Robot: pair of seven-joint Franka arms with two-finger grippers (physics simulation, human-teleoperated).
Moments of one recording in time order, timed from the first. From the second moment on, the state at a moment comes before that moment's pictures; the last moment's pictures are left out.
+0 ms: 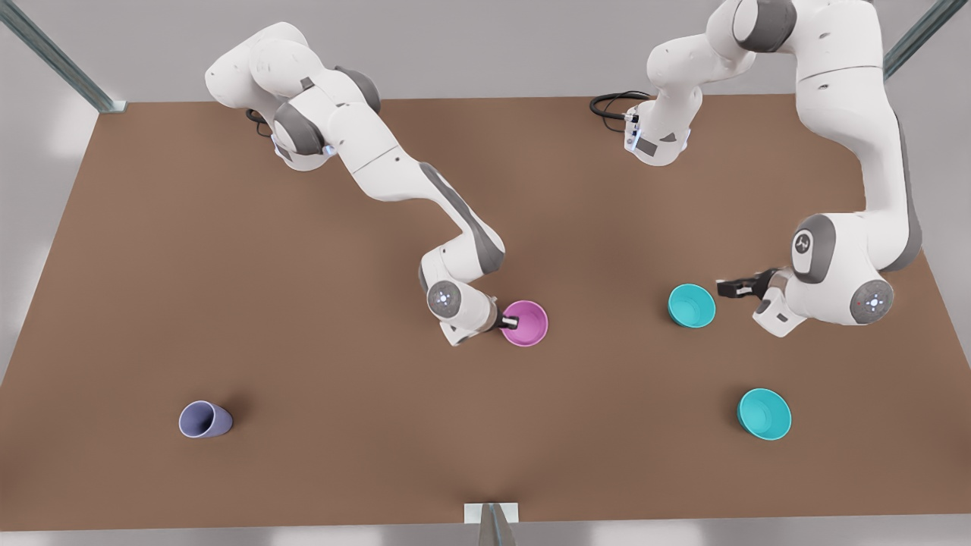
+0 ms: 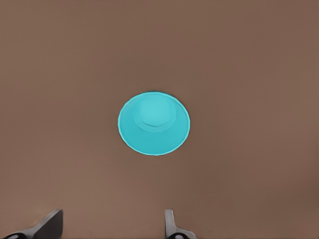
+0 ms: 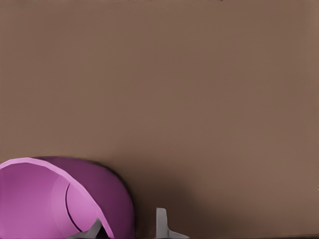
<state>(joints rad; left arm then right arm) 0.22 0.39 -0.13 -1.74 -0.03 1.63 -0.11 0.81 1.03 -0.14 -1.16 0.63 2.27 0.65</state>
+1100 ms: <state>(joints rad) -0.17 0.51 -0.15 -1.73 -0.30 2.12 0.07 0.40 0.11 -0.41 -1.46 0.03 1.32 0.11</state>
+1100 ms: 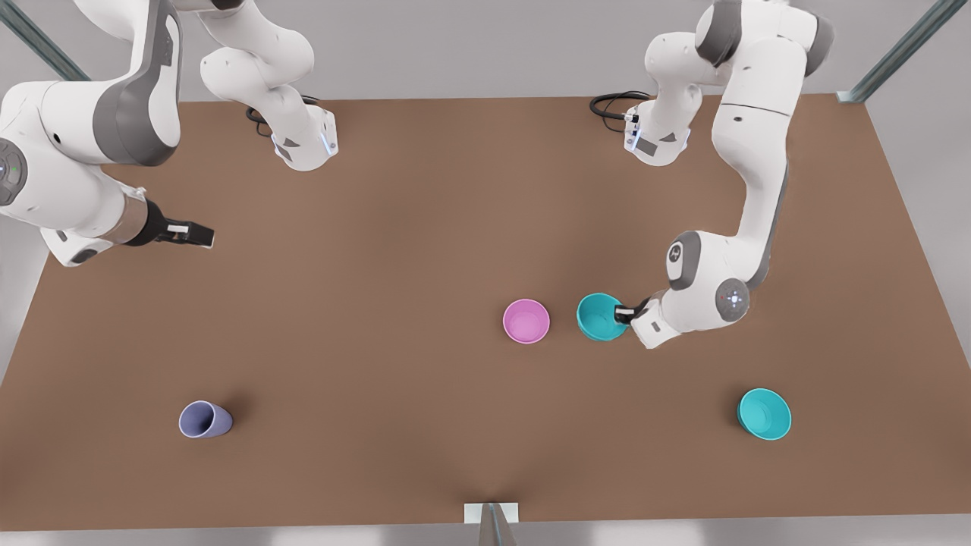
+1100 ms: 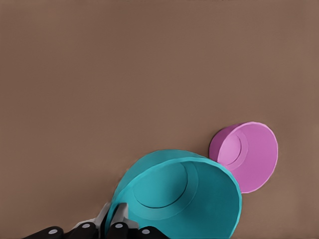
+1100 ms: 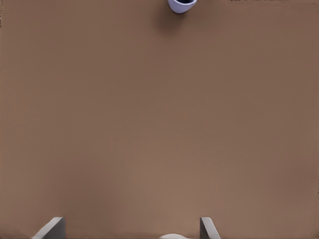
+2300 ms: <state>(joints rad) -0.26 0.69 -0.27 -1.56 -0.23 2.06 -0.58 0.40 0.11 -0.41 -1.48 0.04 1.32 -0.13</state>
